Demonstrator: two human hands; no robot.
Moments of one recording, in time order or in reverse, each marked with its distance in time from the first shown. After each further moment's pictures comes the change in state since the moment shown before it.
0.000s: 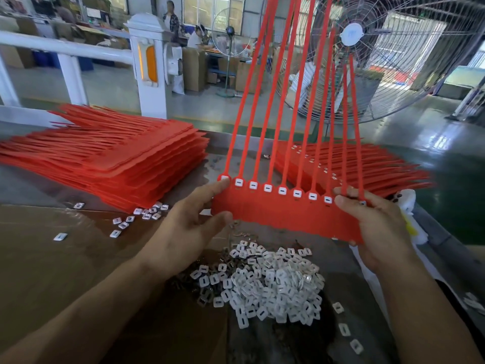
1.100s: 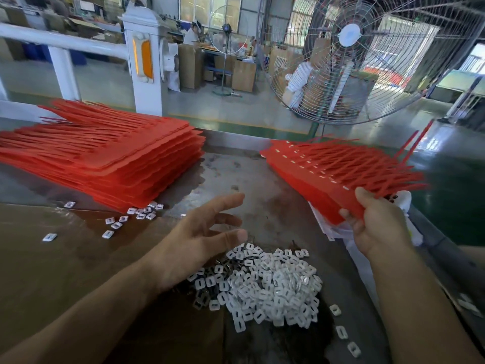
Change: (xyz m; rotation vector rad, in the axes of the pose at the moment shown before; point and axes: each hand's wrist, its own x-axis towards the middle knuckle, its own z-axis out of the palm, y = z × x) left_hand -0.001 -0.001 0.010 -0.083 -0.204 -0.106; right_hand 0.036 0.002 -0.004 0.223 0.223 0.185
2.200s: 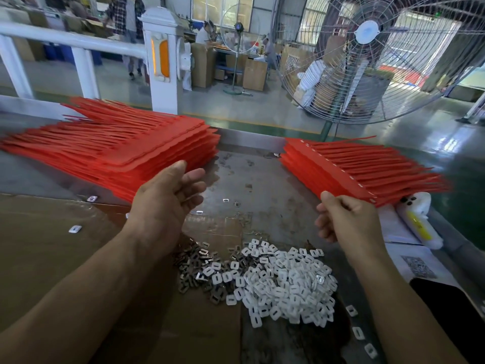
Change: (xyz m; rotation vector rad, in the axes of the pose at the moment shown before) left_hand 0.020 -0.006 -0.049 -0.703 0.628 -0.034; right_hand -0.036 0.037 0.025 -0.570 -0.240 -0.279
